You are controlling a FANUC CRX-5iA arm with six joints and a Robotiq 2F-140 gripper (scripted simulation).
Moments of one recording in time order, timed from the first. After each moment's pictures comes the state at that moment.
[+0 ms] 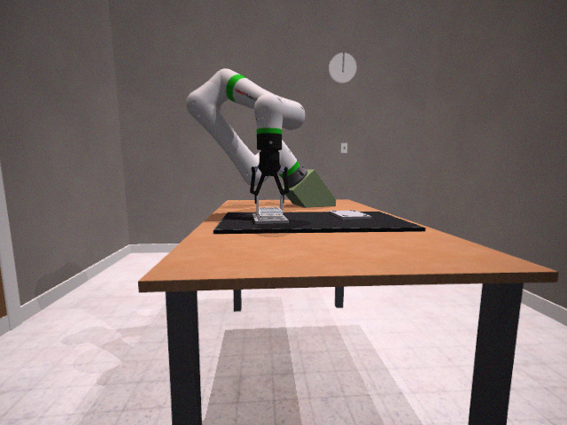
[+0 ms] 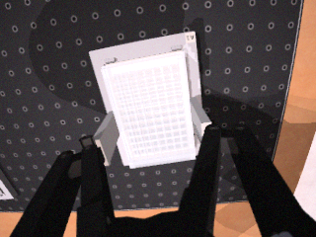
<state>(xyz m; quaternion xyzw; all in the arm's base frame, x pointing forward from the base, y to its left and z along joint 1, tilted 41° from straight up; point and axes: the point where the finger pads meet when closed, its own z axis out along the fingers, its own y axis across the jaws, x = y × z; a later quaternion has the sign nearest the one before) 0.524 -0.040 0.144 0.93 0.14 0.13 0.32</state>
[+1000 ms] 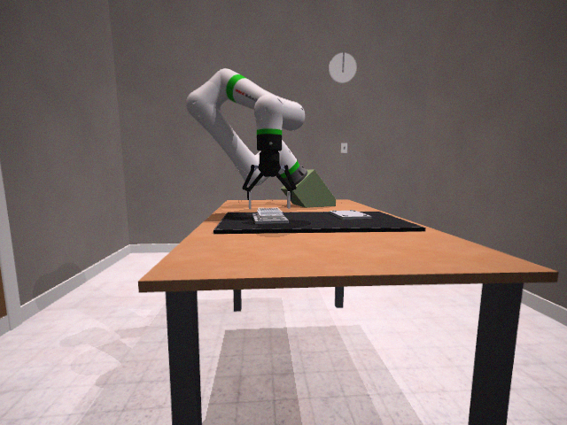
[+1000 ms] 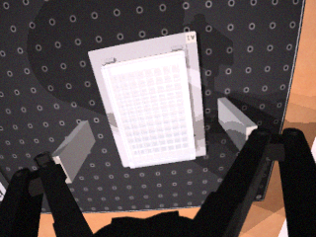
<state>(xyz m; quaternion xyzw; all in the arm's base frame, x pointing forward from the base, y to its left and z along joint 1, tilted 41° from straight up) 0.525 -0.041 0.142 0.93 0.14 0.13 0.32</state>
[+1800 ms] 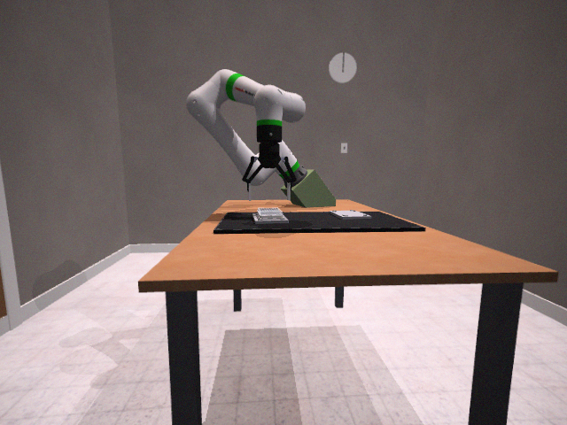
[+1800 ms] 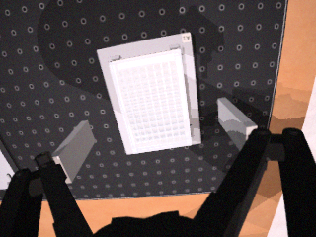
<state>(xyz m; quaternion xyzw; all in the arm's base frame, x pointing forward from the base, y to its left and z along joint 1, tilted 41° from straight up) 0.515 -0.024 0.166 0.93 0.14 0.13 0.32</state>
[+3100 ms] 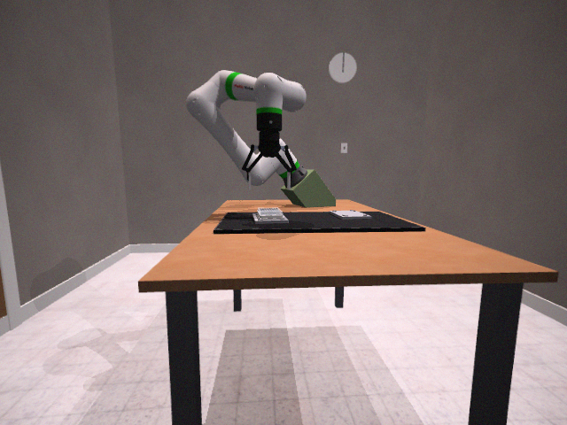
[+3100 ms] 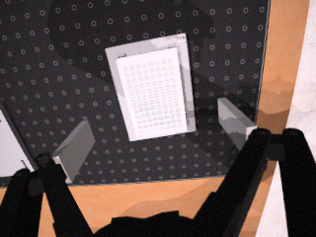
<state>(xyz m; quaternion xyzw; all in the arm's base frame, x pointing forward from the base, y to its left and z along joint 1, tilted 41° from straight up) 0.502 -0.001 0.197 0.93 0.14 0.13 0.32</state>
